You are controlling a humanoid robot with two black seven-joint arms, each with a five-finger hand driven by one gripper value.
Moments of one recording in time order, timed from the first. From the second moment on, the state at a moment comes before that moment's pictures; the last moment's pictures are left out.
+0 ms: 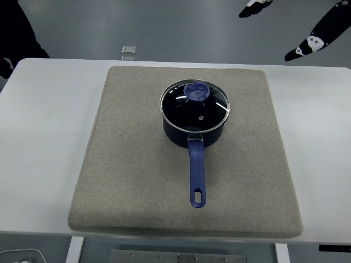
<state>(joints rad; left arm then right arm) 0.01 0.00 -0.13 -0.09 0.12 -0.16 -0.14 1.74 -0.89 0.08 1.36 -1.14 0.61 0.41</state>
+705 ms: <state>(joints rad) 0.01 0.00 -0.13 -0.09 0.12 -0.16 -0.14 1.64 -0.79 0.08 1.31 -1.17 0.56 0.41</state>
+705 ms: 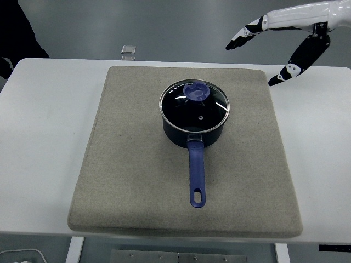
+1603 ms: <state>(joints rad) 0.01 0.00 -0.13 -0.09 0.12 -0.16 -0.14 1.53 -0.73 0.08 1.30 -1.23 0.45 0.41</state>
